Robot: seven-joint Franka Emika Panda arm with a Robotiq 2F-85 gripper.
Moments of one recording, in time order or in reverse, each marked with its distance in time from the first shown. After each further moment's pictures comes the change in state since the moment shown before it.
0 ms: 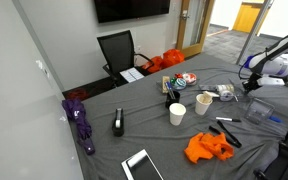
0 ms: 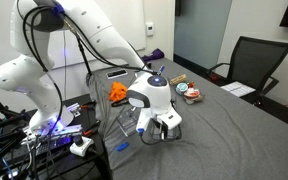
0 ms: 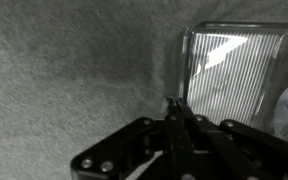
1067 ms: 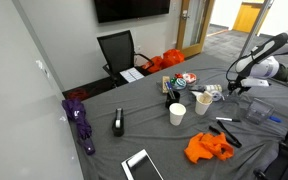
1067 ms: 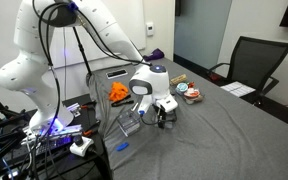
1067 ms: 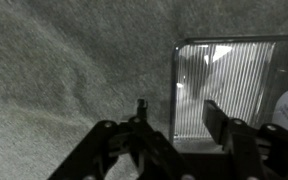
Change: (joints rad) arm 0.234 -0.007 -0.071 -0.030 0.004 -0.001 0.247
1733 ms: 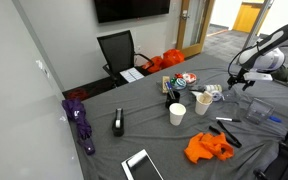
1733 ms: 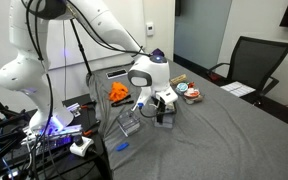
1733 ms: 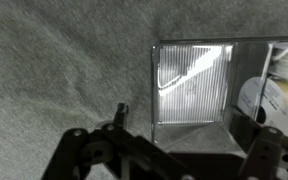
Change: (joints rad) arm 0.018 -0.099 -0.017 -0.023 0.009 -0.102 -0.004
